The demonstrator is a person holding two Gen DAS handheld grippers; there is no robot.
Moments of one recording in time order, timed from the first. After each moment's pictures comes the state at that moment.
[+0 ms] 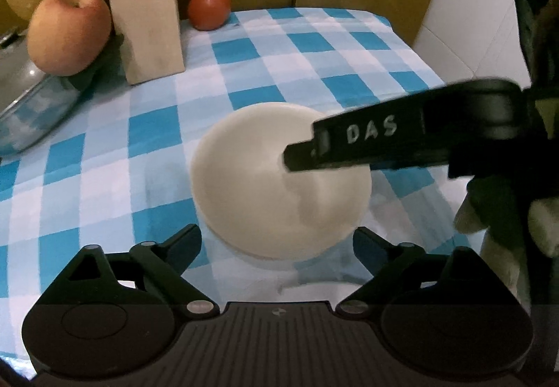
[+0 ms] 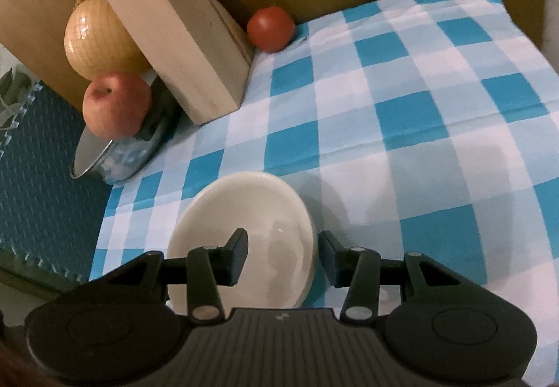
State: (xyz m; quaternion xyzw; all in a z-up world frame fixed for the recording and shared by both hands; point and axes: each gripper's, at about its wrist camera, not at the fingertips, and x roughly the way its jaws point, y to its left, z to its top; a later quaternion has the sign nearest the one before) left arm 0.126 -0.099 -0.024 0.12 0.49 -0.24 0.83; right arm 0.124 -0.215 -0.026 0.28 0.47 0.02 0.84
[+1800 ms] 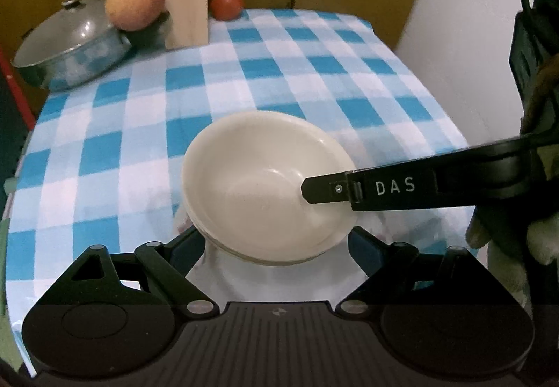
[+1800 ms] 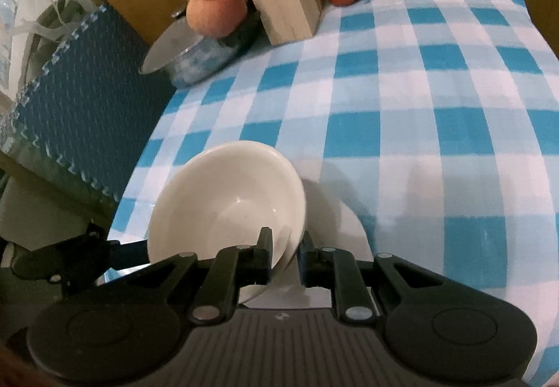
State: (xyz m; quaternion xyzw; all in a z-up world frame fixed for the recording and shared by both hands) left arm 0.010 -0.046 0.006 0.09 0.48 -0.23 0.84; right arm 0.009 -0.153 0.005 0.21 0.49 0.10 0.84
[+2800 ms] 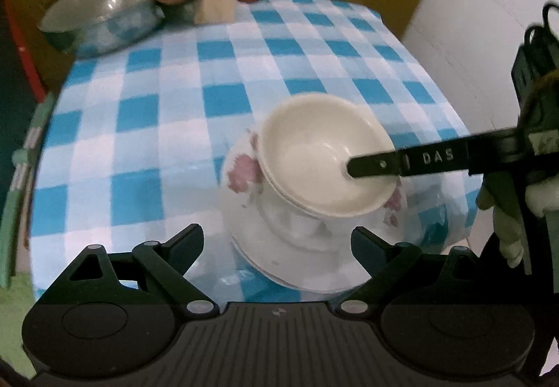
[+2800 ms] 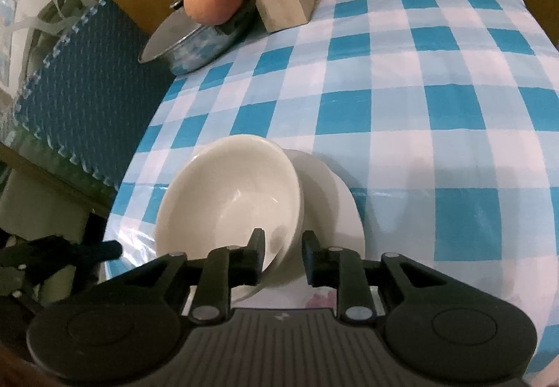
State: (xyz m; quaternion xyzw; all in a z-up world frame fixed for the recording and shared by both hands) left arm -0.006 0.010 0.028 0.07 0.50 -0.23 0.83; right arm -0.006 -0.160 0.003 0.22 0.49 0.10 0.84
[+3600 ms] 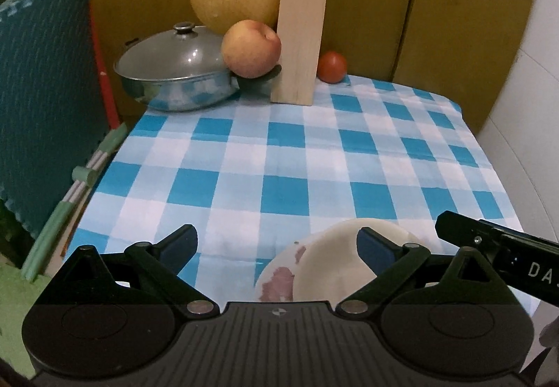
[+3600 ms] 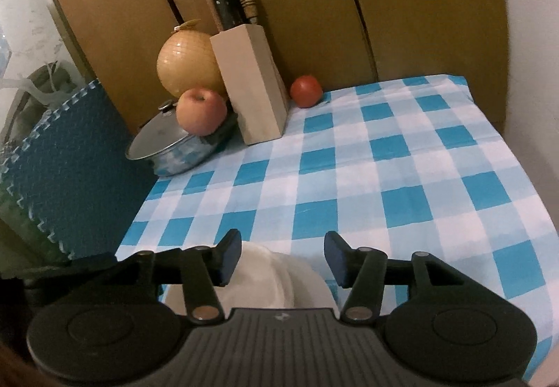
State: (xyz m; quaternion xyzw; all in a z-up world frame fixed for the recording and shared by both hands) left arm 0.032 -0.019 0.036 0.03 0.41 -0.08 0.91; right arm -0.031 -0.154 0.053 0.20 0.34 -0.01 0.92
